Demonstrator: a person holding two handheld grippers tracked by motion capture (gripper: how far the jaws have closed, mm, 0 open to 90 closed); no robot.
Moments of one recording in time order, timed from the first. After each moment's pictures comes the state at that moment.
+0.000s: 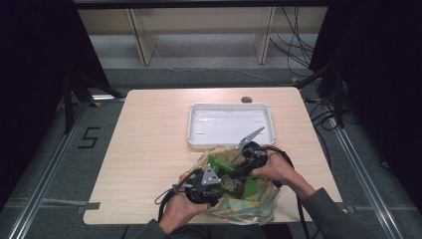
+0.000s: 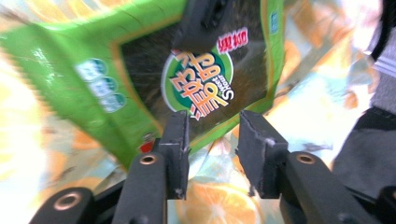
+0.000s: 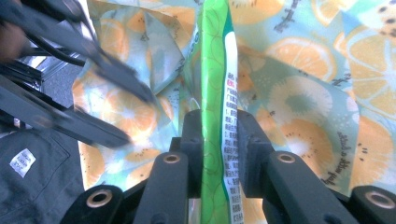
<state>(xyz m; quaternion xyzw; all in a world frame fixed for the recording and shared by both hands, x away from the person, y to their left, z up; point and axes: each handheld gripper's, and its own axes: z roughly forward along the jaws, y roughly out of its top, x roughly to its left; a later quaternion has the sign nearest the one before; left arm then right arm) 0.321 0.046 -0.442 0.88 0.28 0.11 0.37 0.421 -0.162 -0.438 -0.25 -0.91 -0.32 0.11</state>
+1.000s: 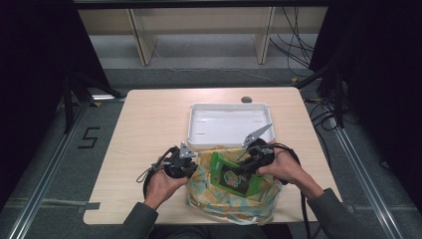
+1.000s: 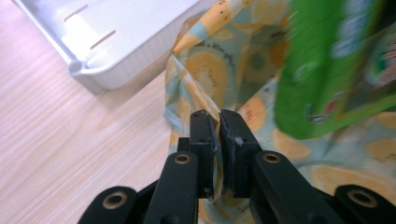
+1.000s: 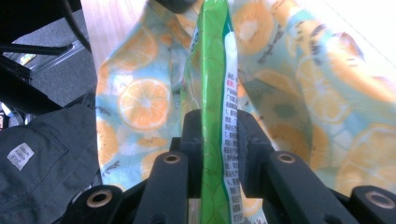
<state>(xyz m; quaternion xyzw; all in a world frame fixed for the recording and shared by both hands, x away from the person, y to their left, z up) 0.385 0.099 -0.451 0.86 0.36 0.16 0.32 0.417 -0.174 -0.416 -0.22 -0.91 -0.33 0.05</state>
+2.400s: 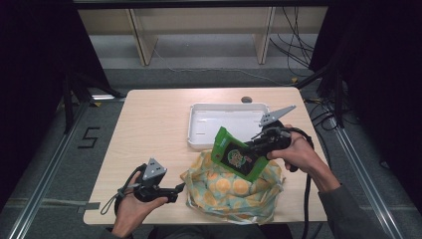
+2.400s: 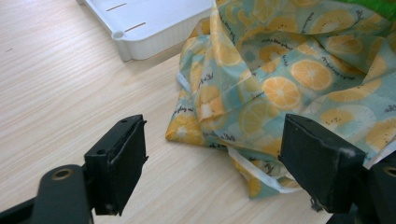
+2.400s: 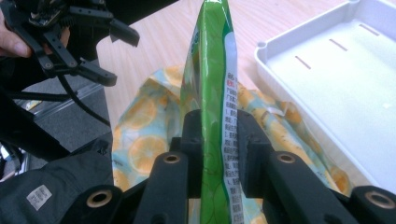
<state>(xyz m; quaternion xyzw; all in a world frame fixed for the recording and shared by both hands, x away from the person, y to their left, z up) 0.315 0.160 -0.432 0.81 0.39 0.18 0.40 0.423 -0.202 -0.359 -0.23 -0.87 -0.43 0.02</state>
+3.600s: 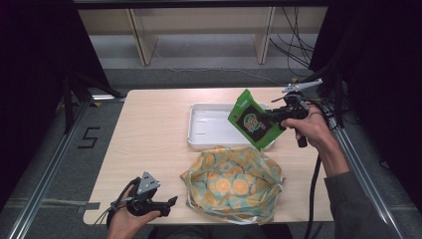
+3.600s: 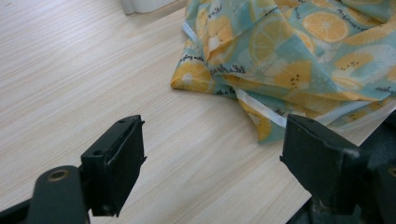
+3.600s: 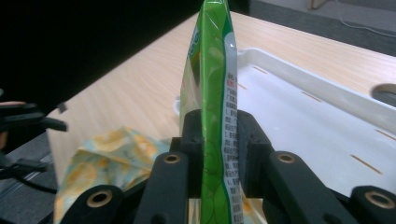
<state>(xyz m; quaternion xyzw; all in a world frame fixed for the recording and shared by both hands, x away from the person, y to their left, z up) 0.293 0.175 -0.454 0.83 0.40 0.17 0.36 0.484 -0.252 -0.333 -0.36 -0.81 -0.47 -0.03</state>
